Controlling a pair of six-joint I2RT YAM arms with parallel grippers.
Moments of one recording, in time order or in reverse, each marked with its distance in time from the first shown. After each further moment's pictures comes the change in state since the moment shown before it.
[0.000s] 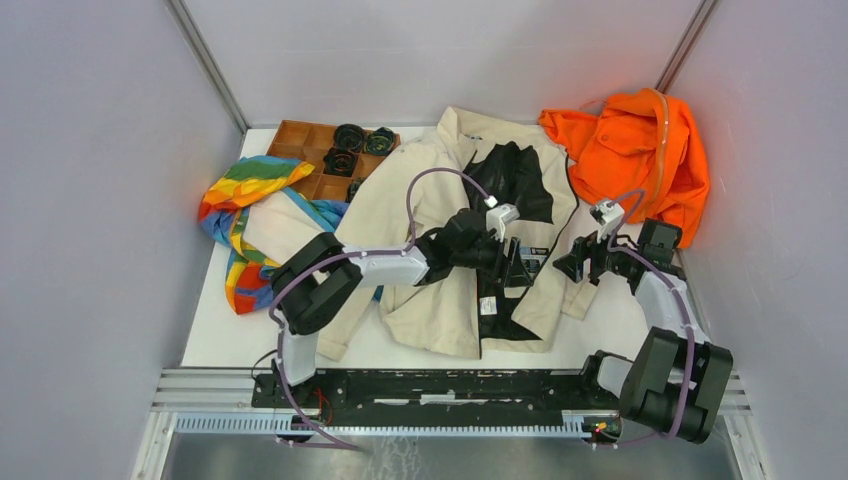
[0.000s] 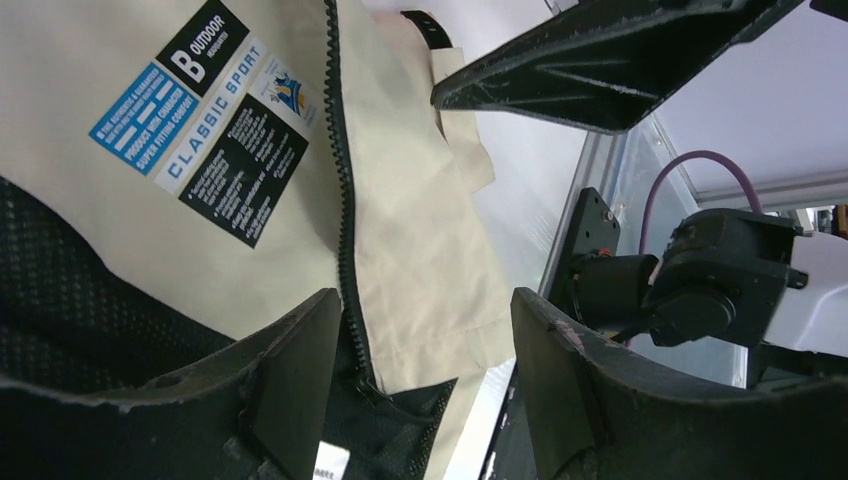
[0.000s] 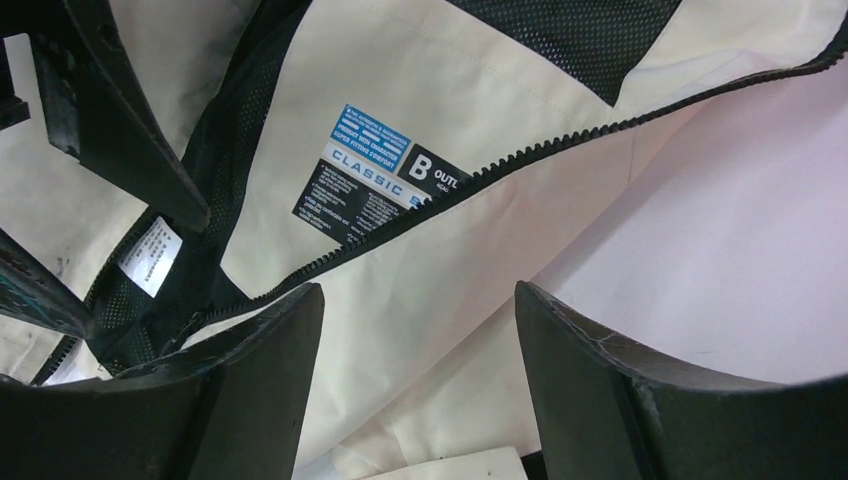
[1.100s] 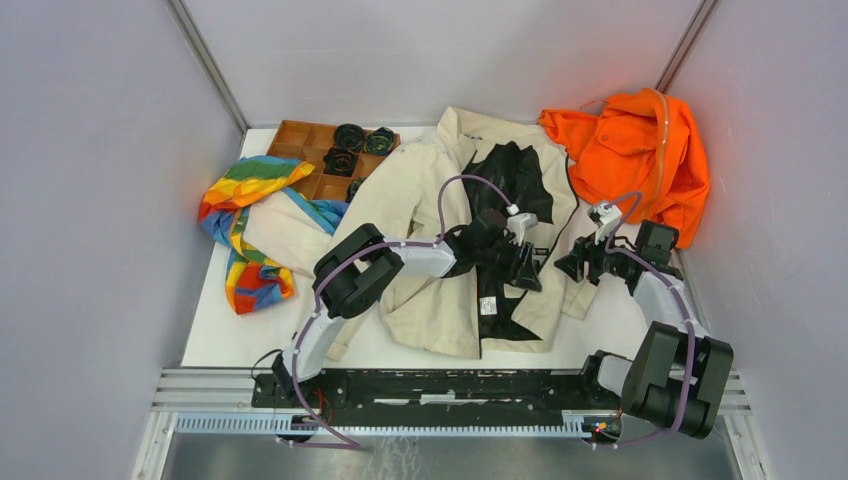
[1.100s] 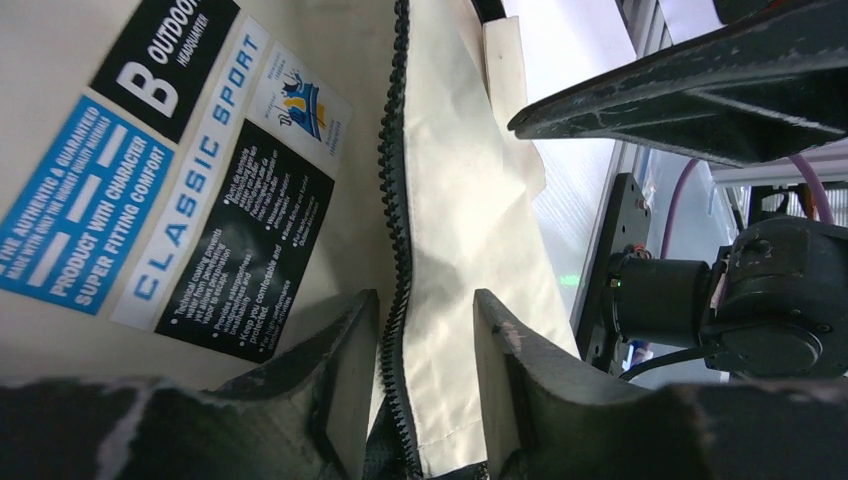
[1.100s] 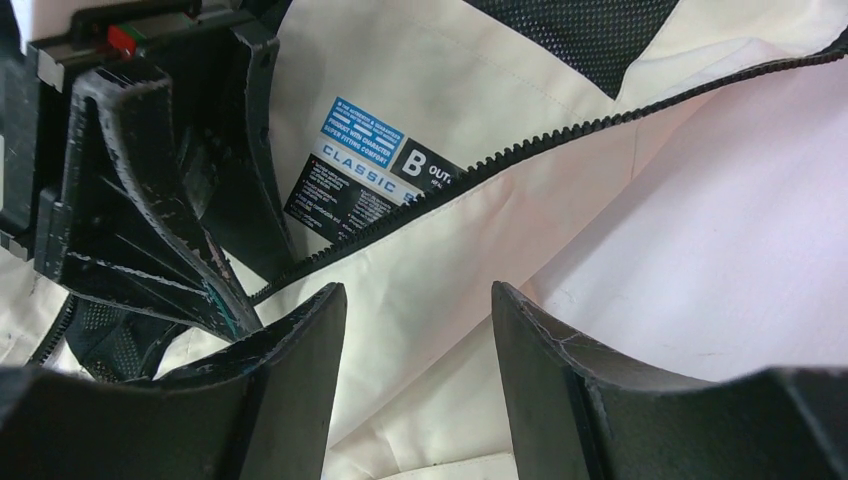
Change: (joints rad) left arm -0.001 0.296 0.261 -0.080 0.120 0.004; right arm 0.010 0.042 -0.024 0.049 0.016 -0.002
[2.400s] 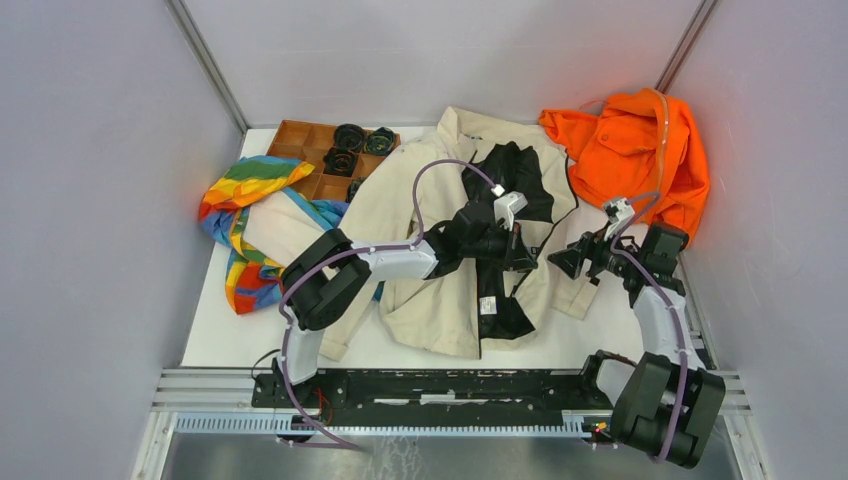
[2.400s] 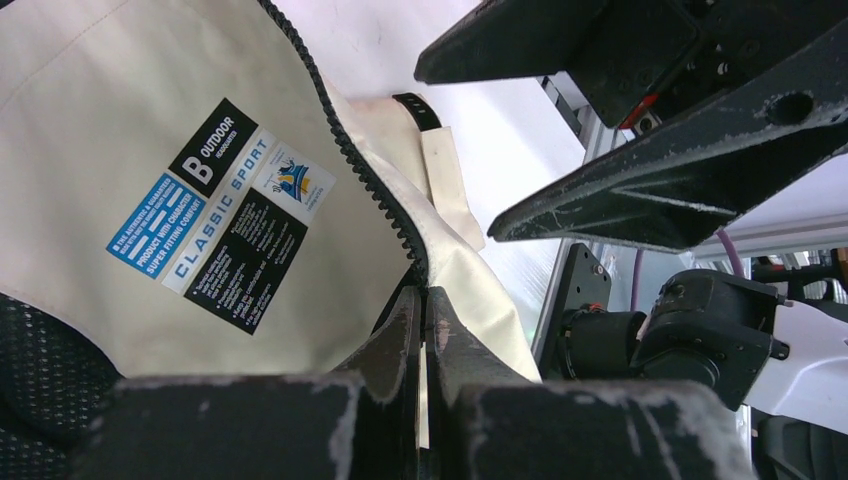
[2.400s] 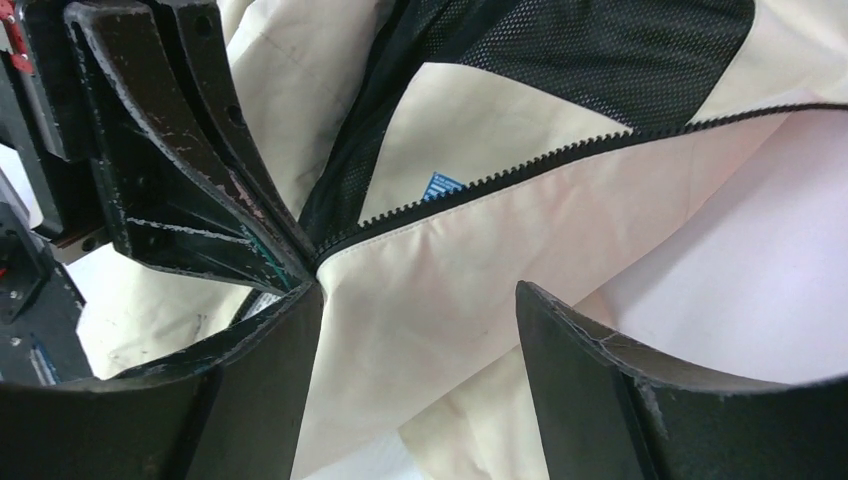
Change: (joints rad) left arm -0.001 -0.214 -0.138 0.115 -0.158 -0.024; right arm -0.022 -0.134 -0.018 0.068 -0.142 0.287
